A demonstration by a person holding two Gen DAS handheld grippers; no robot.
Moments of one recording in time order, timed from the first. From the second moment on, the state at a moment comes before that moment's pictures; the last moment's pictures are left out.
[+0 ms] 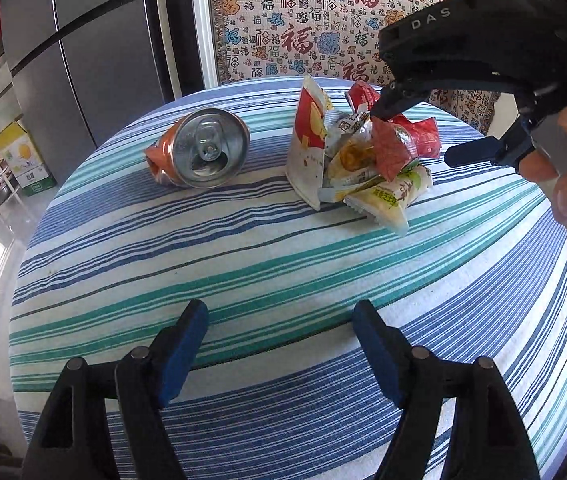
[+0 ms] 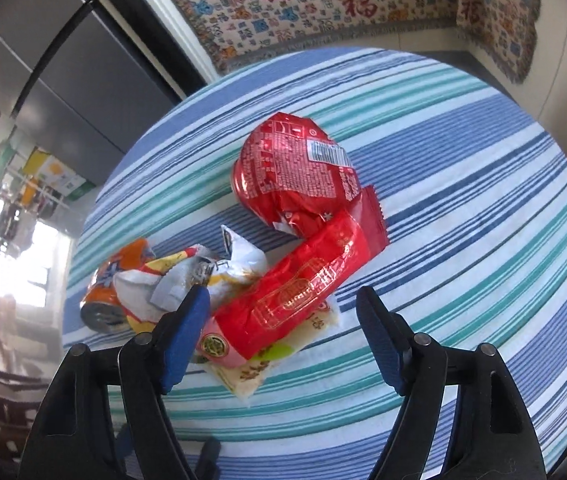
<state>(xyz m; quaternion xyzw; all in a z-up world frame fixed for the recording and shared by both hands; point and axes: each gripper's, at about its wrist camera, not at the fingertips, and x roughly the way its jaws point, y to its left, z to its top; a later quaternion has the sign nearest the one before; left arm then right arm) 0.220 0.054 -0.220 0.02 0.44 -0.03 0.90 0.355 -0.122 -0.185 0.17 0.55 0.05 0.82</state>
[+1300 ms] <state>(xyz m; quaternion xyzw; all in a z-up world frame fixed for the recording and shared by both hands) 0.279 0.018 -0.215 -0.04 0.44 -0.17 0.88 0.215 -0.195 -0.186 0.00 0.52 0.11 0.85</state>
